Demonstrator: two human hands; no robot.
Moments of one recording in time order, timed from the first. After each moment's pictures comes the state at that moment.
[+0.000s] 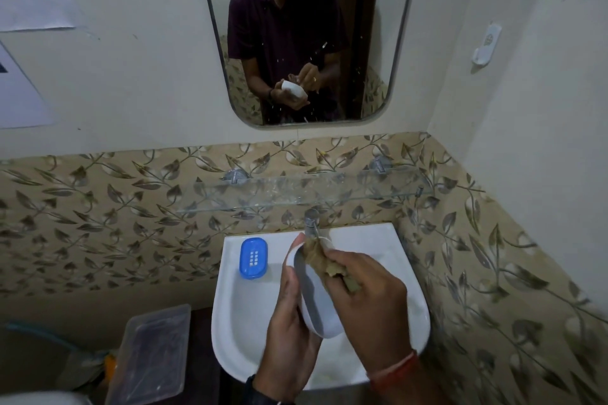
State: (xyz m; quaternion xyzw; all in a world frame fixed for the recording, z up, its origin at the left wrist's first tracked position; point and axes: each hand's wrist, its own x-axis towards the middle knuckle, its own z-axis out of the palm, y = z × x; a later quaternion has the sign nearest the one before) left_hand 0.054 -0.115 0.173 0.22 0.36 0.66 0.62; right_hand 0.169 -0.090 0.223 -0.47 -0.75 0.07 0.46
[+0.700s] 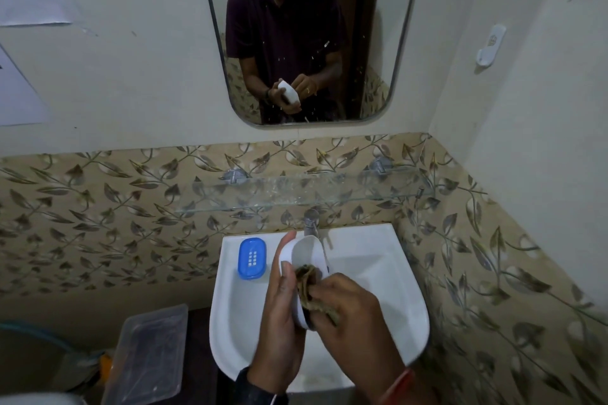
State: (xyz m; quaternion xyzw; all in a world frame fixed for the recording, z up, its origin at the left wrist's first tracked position) left_hand 0.047 -0.106 0.176 0.27 0.35 0.68 0.58; right_hand 0.162 -0.096 0.203 -0.42 -0.81 0.23 0.35
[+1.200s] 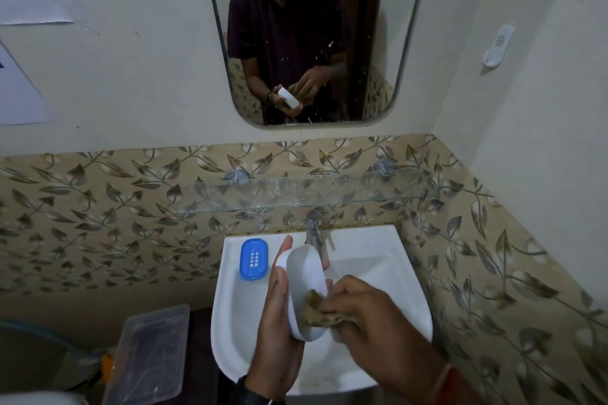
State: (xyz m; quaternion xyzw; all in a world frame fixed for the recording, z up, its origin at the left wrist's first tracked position) left_hand 0.038 -0.107 0.167 0.23 0.32 0.69 0.61; right_hand 0.189 -0.088 0.227 -0.36 -0.84 0.32 0.26
